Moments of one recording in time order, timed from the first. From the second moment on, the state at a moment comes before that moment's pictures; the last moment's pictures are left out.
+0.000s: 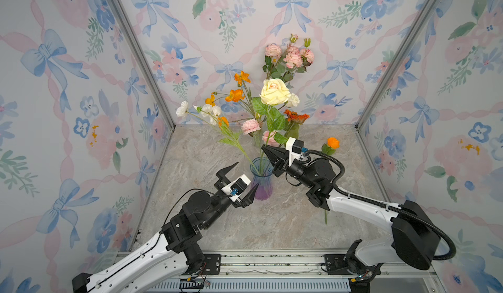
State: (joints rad) left arm -0.92 0.61 0.63 0.00 -0.26 0.47; right arm 0.79 1.43 0.83 1.00 -0.25 0.12
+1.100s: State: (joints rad) left arm -0.91 0.66 0.63 0.00 -0.22 0.46; right arm 0.93 1.46 0.55 1.21 0.03 -0.02
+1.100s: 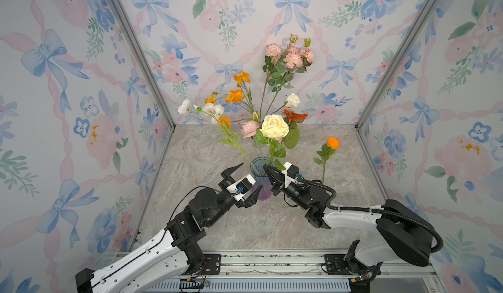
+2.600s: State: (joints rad) left arm -0.89 0.67 0.63 0.01 -0.16 0.45; right arm 0.69 0.78 0.69 -0.18 -0.01 0.05
